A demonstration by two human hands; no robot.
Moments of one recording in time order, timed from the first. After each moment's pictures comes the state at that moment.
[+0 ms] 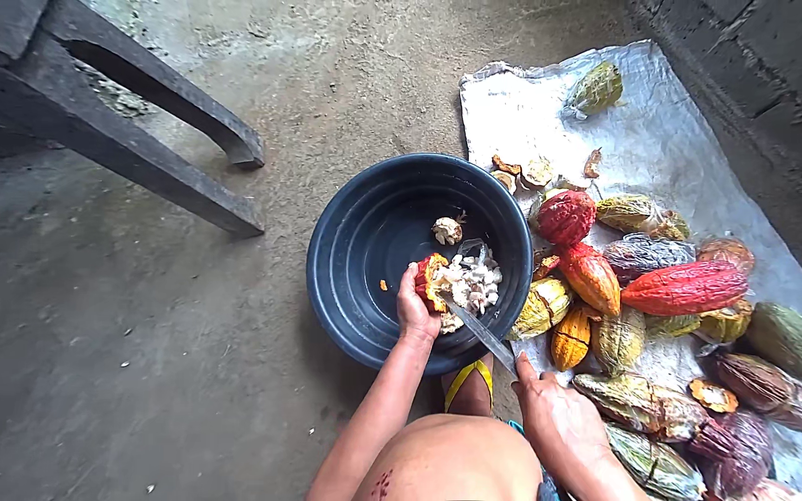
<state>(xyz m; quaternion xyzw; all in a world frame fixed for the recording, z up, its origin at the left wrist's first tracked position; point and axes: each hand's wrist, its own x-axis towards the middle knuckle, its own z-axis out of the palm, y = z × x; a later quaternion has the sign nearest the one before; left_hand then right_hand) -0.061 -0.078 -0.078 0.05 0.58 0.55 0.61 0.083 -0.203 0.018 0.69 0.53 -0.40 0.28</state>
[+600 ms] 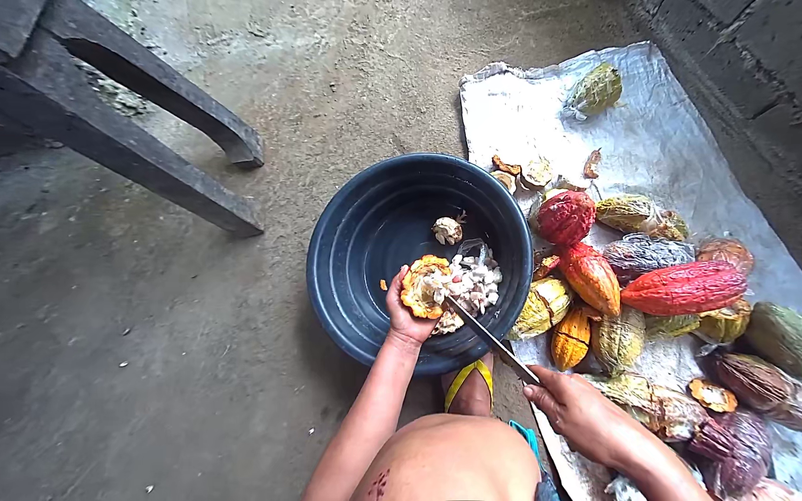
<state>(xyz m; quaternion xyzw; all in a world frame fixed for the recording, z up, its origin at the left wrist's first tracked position) -0.092 -0.085 -0.100 0.00 0.41 0.52 0.74 0.142 -0.201 0.005 0.59 0.50 -0.63 0.09</state>
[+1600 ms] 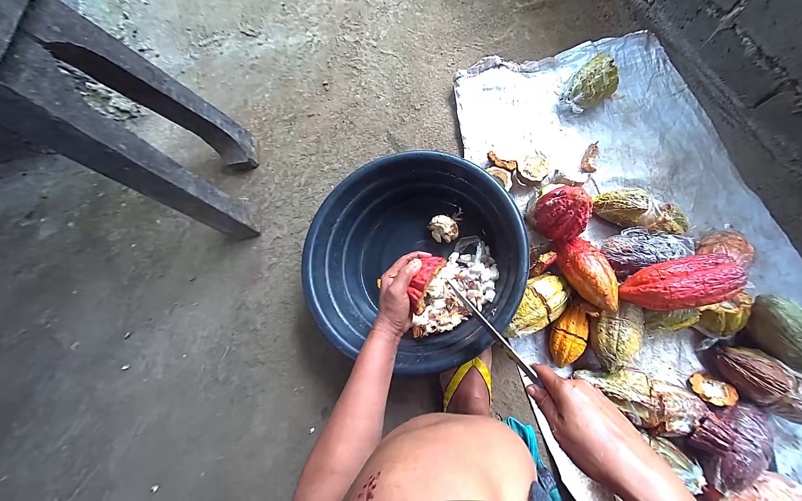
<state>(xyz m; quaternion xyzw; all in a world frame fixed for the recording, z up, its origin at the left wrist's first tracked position) -0.107 -0.071 -0.094 0.41 0.55 0.43 0.59 0.133 -0.211 0.020 0.65 0.54 -0.52 0.14</state>
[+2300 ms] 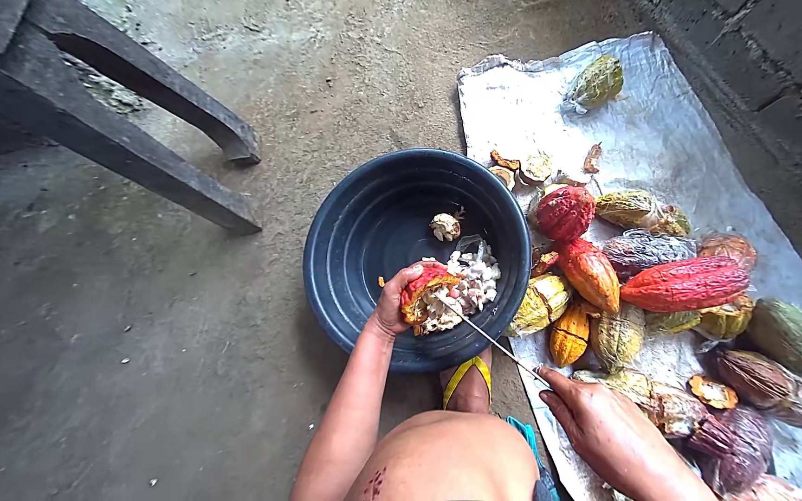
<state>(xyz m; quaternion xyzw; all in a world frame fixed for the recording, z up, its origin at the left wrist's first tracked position) -0.126 -0.071 -0.096 0.31 0.40 0.35 0.79 0.149 -0.228 0.021 0.63 0.64 -0.43 0.10</state>
